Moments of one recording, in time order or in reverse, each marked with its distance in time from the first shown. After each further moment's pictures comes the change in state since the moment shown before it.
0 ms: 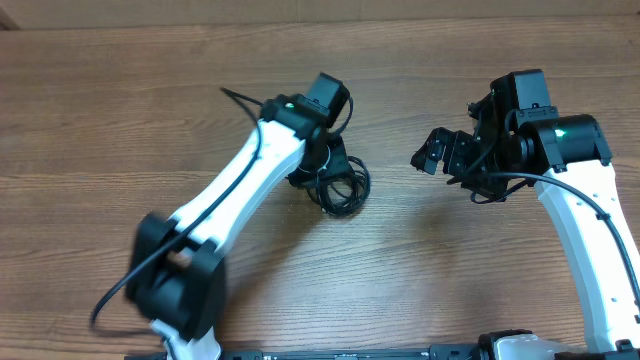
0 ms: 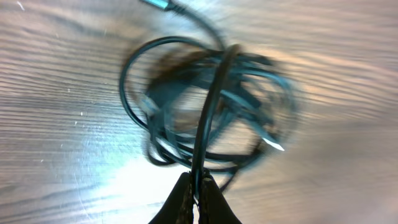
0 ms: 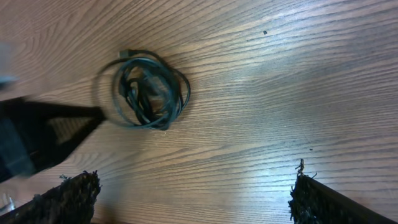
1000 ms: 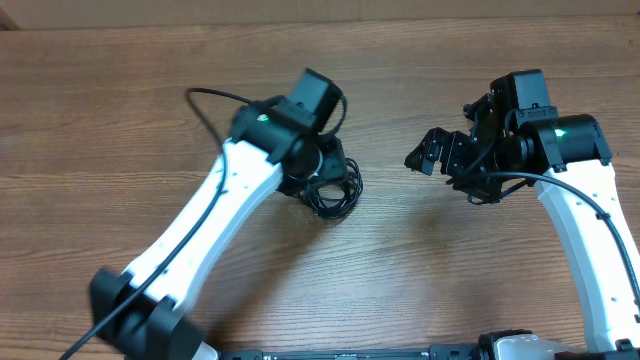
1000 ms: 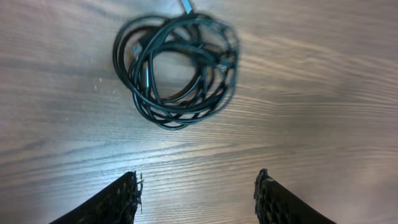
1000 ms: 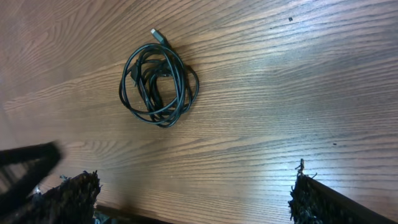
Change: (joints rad) left arm -0.029 -0.173 0.023 -0.122 -0.024 -0.039; right arm 0.000 0.001 0.000 -0.005 -0.079 -0.001
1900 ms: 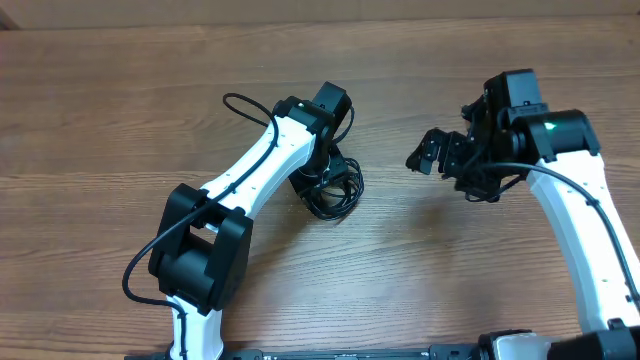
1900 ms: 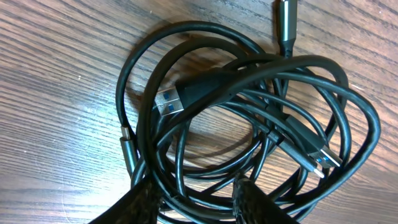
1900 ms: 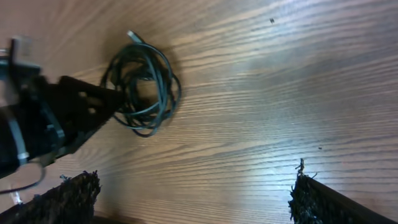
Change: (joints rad) left arm 0.034 0.323 -0.019 0.116 -0.017 -0.187; right arm 0.000 0.051 -0.022 0.022 0.046 -0.003
